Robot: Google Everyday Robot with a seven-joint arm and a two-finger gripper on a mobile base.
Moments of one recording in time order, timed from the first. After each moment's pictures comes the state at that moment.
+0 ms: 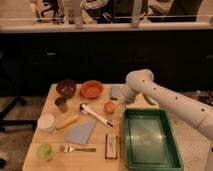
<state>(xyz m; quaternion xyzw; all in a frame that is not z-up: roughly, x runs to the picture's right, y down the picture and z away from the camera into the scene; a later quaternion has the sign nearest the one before) 0.061 0.099 0.819 -0.30 -0.18 0.07 0.93</state>
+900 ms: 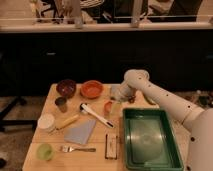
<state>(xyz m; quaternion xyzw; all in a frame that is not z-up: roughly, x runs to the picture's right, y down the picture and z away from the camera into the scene) 0.044 0.092 0.864 -0.32 -0.22 0.11 0.91</state>
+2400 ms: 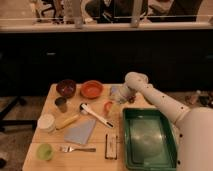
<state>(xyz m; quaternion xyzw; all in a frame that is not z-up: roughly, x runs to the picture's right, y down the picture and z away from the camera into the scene) 0.042 0.108 0.897 -0.36 -0.24 0.15 0.89</state>
